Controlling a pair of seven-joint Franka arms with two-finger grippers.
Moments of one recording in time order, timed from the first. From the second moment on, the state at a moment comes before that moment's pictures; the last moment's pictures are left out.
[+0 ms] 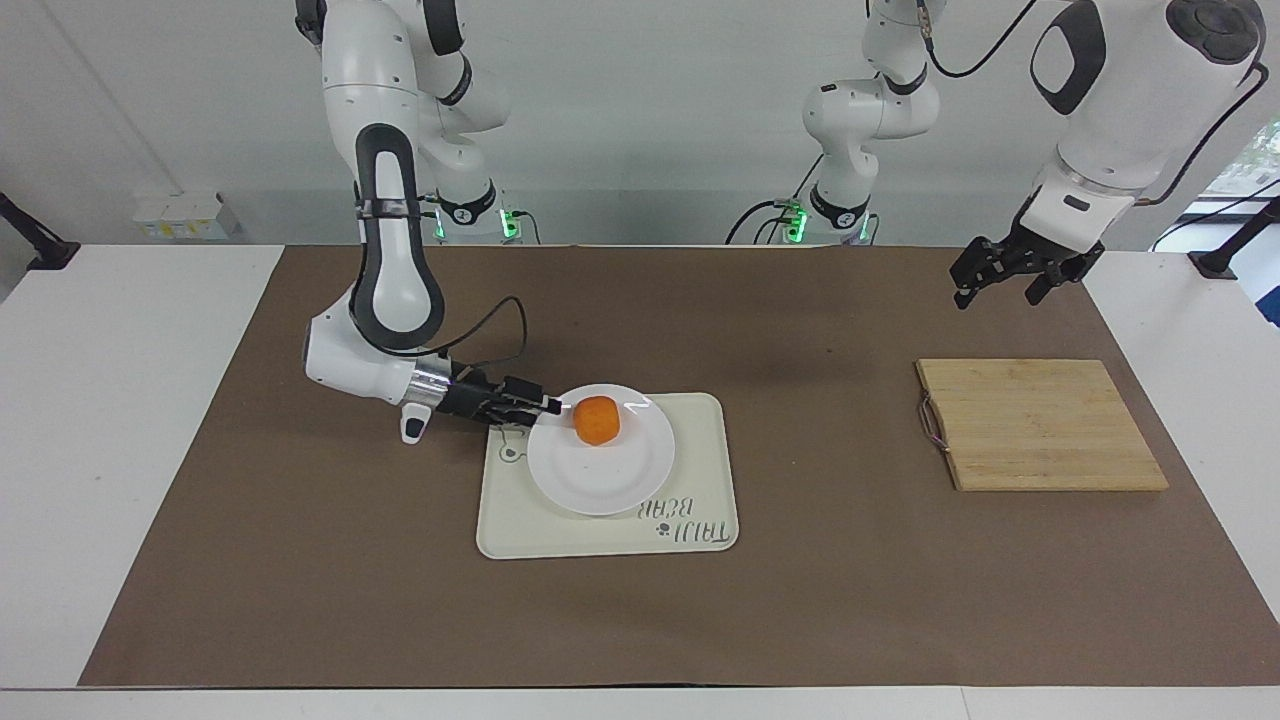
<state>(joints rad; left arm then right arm) 0.01 0.04 -0.09 -1.58 -0.01 1.60 -0.09 0.14 0.38 -0.09 -1.95 1.05 1.99 -0.44</state>
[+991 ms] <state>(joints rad) 0.01 0.04 -0.09 -1.58 -0.01 1.60 -0.09 0.11 0.07 -0.10 -1.89 0.19 1.90 -0.04</state>
